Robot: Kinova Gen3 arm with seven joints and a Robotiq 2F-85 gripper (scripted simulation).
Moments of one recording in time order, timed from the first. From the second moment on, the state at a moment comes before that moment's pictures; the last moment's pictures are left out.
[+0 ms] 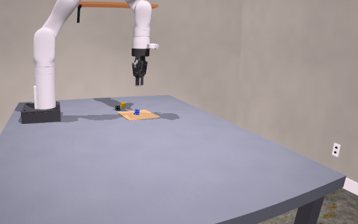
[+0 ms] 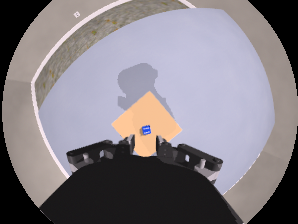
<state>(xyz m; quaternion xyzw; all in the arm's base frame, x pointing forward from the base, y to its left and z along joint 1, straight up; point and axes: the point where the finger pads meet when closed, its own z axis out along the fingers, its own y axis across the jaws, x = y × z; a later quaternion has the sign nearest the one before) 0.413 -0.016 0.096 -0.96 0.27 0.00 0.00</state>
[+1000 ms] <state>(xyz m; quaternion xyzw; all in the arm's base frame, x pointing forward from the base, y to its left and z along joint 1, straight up) 0.409 -0.017 0.122 -0.96 0.28 0.01 0.00</state>
